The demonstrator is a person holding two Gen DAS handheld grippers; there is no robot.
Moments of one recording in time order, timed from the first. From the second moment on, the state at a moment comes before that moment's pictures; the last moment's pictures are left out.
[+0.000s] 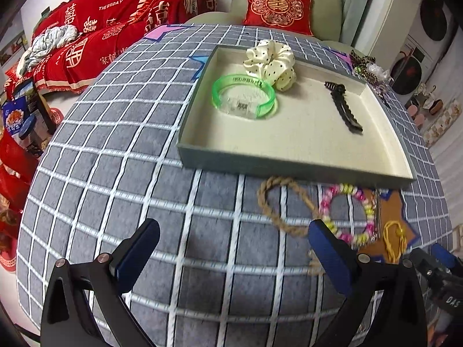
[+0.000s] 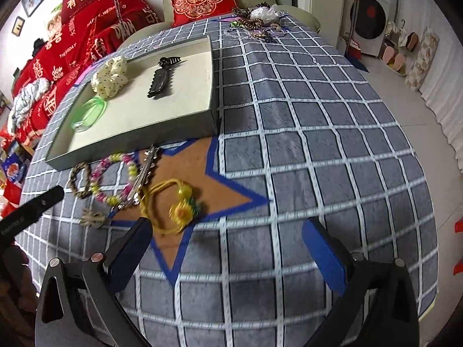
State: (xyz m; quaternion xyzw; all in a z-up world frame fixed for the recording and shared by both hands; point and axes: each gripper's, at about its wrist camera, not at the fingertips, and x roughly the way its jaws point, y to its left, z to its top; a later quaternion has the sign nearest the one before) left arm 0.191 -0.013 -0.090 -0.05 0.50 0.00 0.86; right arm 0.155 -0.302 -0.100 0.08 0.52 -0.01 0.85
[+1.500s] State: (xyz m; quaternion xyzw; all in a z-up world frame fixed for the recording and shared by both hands) left arm 0.173 -0.023 -0.085 -0.01 0.50 -0.08 0.86; right arm 0.141 -0.259 -0.091 0.02 0.50 0.03 0.86
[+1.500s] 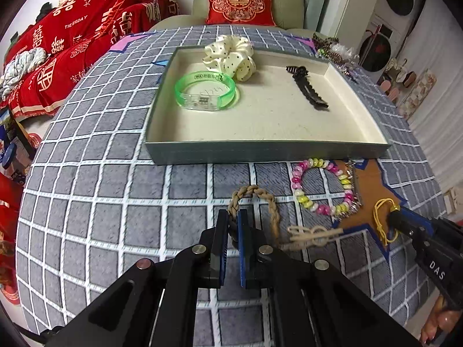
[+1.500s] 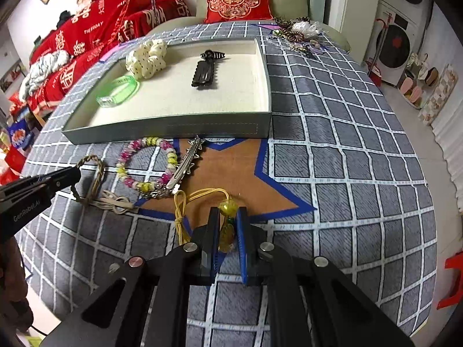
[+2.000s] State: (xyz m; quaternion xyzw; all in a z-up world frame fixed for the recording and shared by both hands) left arm 0.133 0.001 -0.041 -0.03 0.46 -0.11 0.88; right arm 0.113 -0.266 -0.055 0.06 0.48 0.05 0.88
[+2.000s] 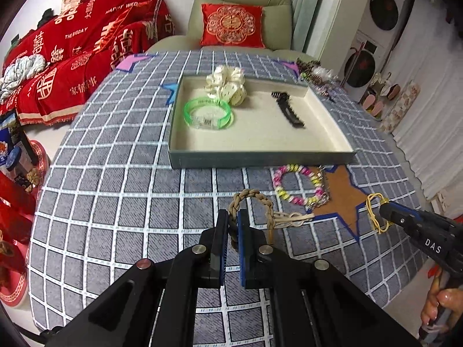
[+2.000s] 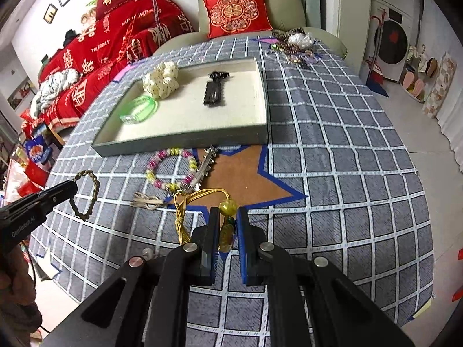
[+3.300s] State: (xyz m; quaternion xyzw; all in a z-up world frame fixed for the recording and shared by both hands) left arm 0.329 -0.065 -0.059 0.00 0.48 -0.12 0.87; right arm 0.331 -0.253 -0.047 0.08 0.48 0.07 0.87
